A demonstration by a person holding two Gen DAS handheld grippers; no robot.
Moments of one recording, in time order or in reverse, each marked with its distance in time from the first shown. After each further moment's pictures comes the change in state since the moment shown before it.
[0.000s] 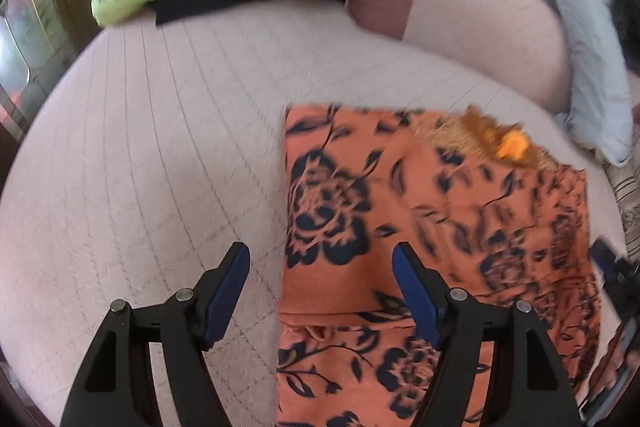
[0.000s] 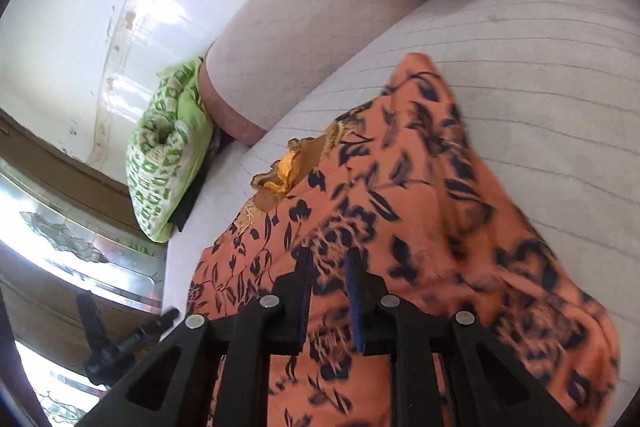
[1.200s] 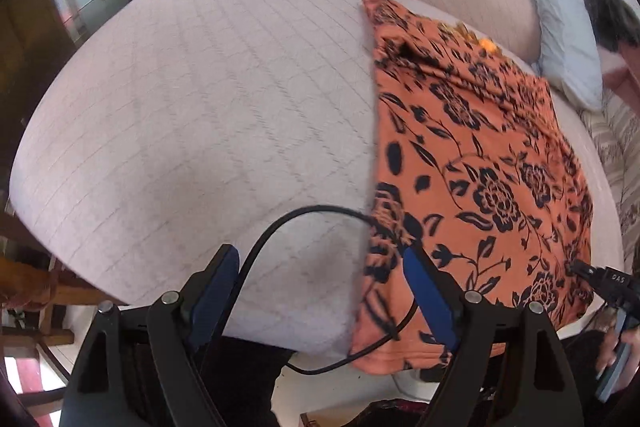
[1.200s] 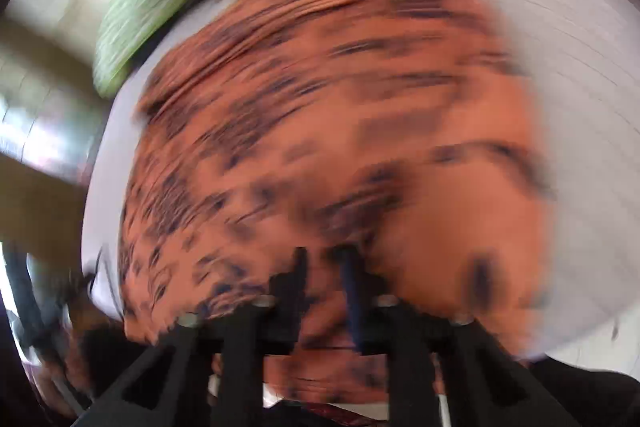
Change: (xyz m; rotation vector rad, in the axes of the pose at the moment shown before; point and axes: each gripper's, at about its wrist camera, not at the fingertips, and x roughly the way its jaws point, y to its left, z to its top) left arm -0.139 0.098 -0.245 -0.083 0.007 -0.012; right arm -0.170 -0.066 -0.200 0.012 0.230 -0.367
